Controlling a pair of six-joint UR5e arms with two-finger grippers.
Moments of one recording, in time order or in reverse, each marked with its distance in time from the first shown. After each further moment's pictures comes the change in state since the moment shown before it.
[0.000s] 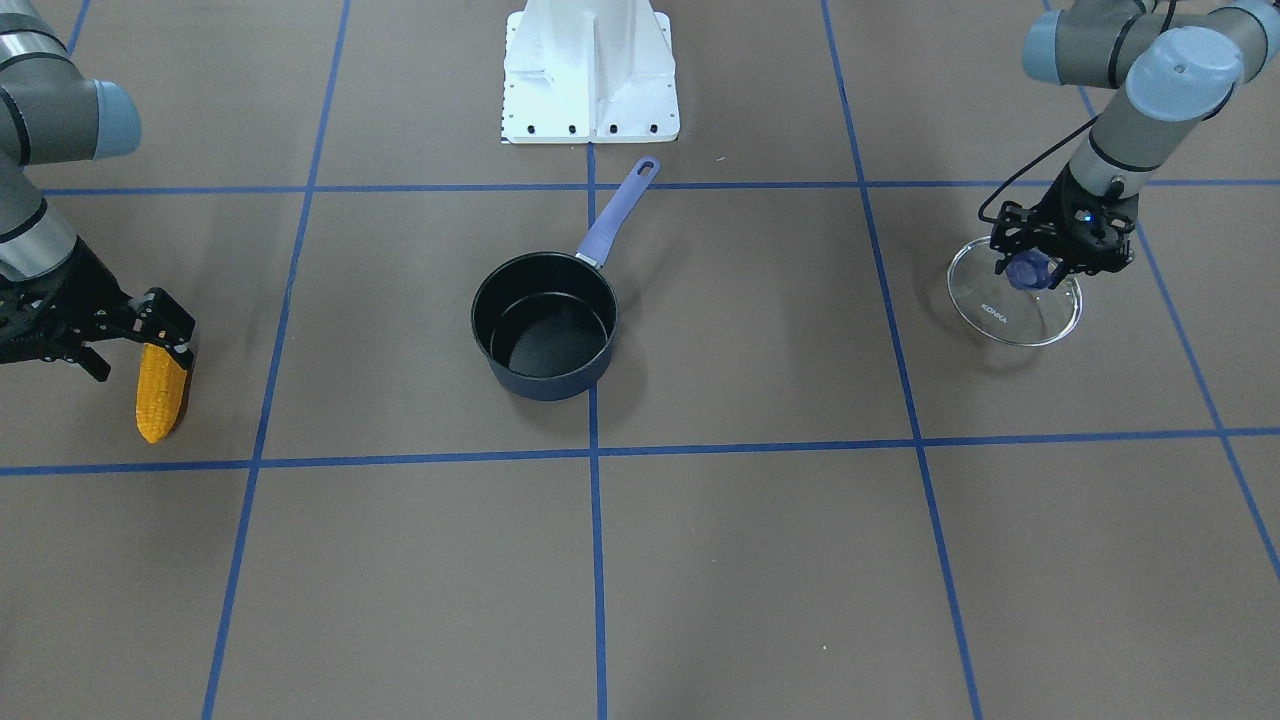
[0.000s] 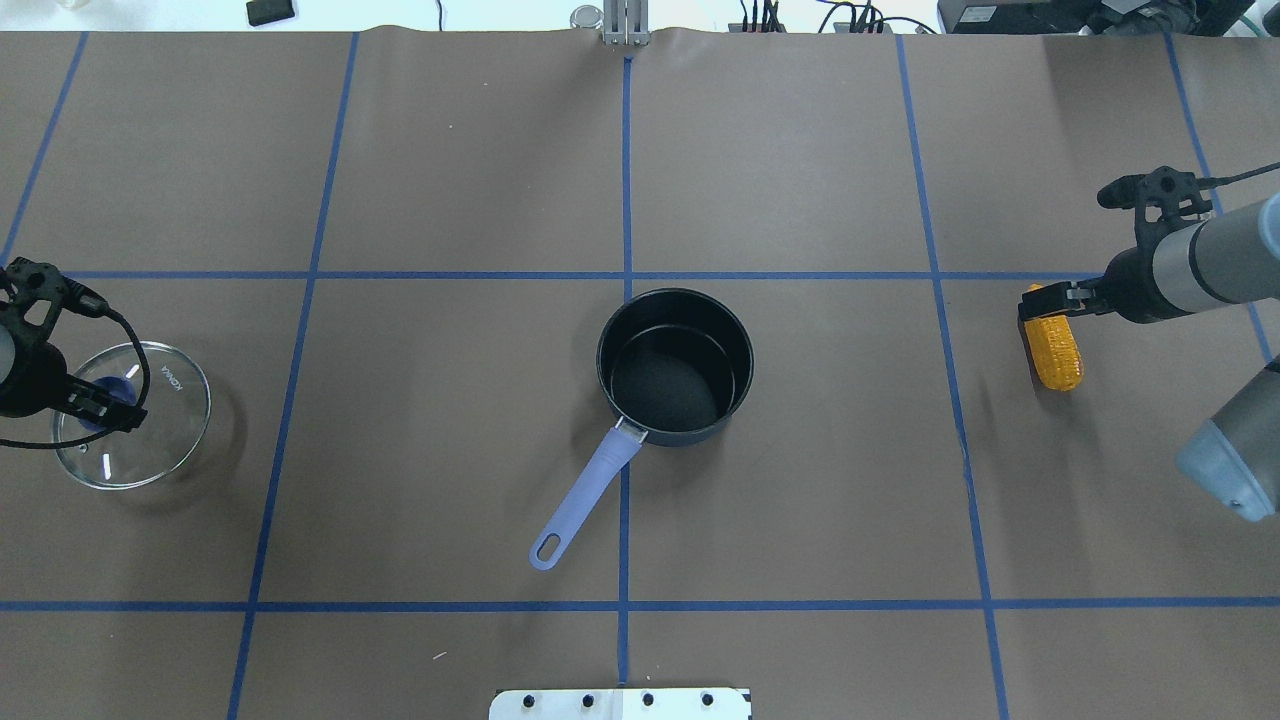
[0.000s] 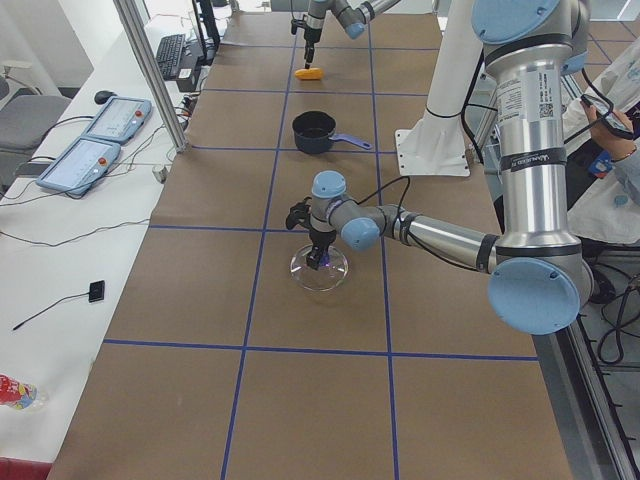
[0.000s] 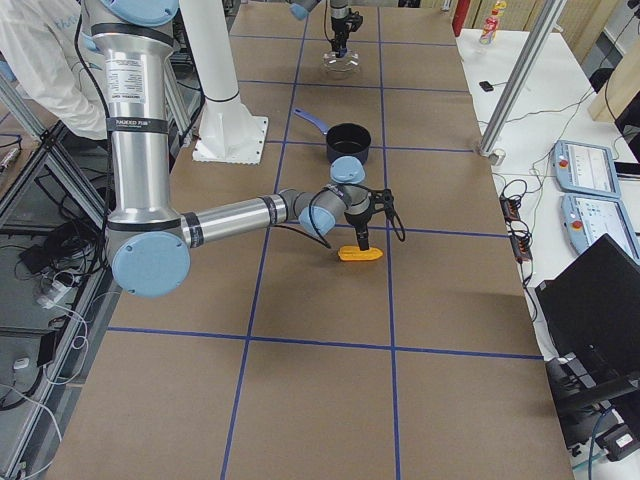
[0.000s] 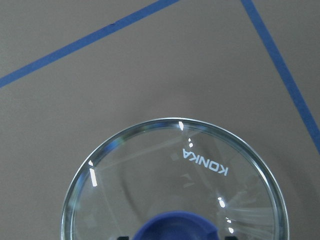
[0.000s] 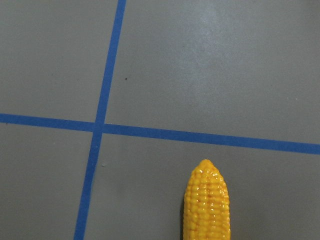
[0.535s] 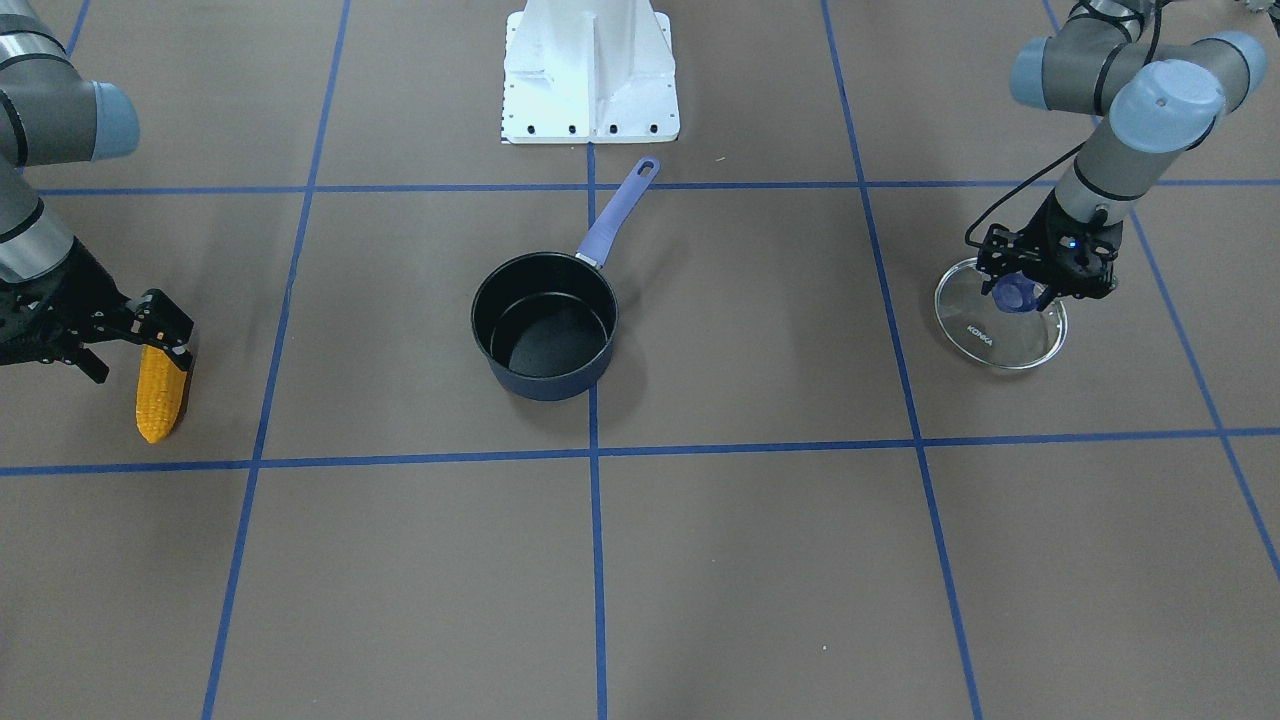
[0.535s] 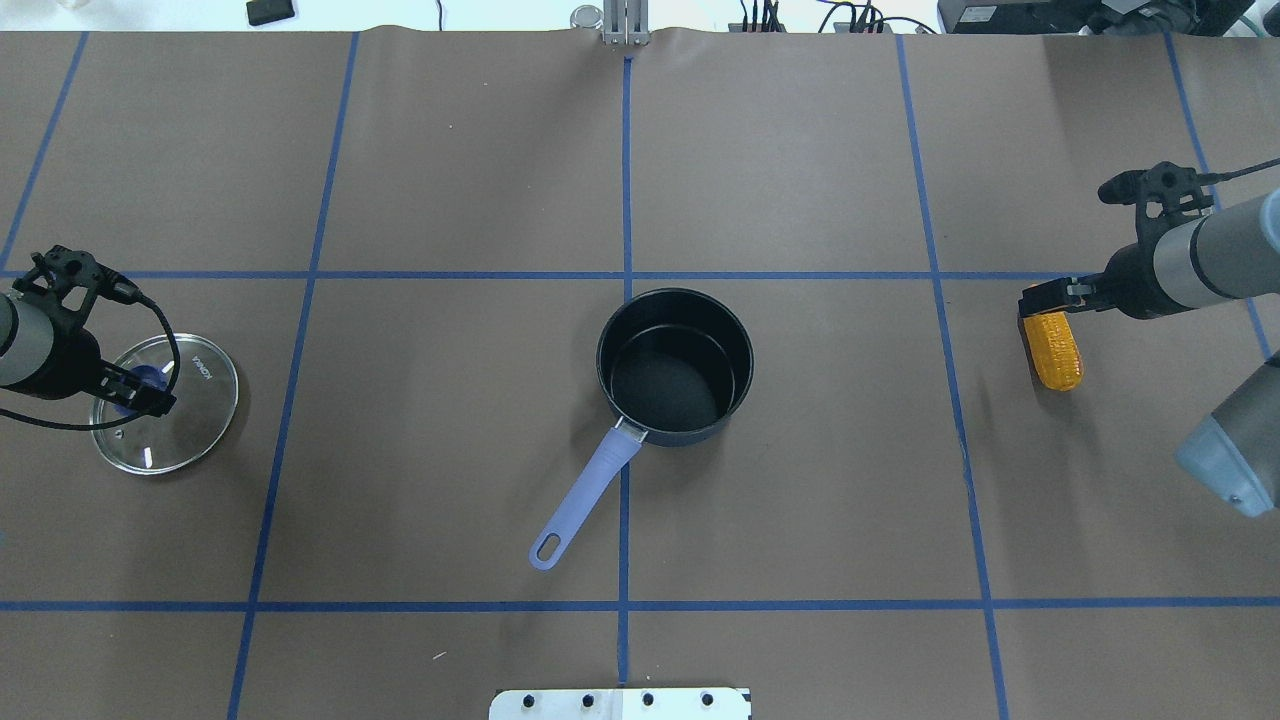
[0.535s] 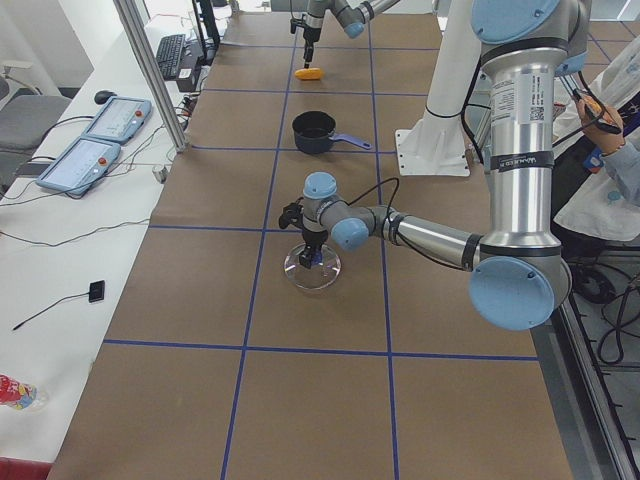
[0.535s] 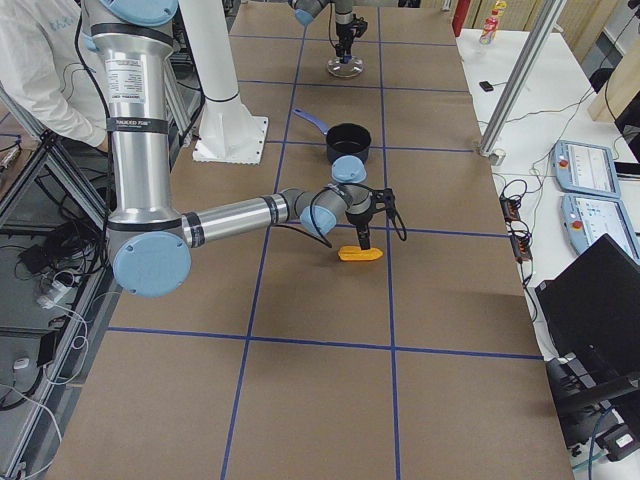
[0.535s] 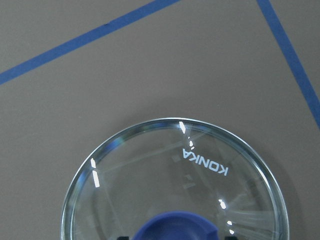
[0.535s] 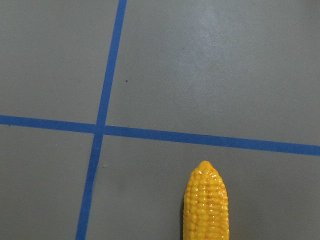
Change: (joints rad) left arm 0.001 -0.060 0.055 -0.005 -0.001 0.006; right arm 0.003 0.005 -0.003 -0.002 -0.001 -0.002
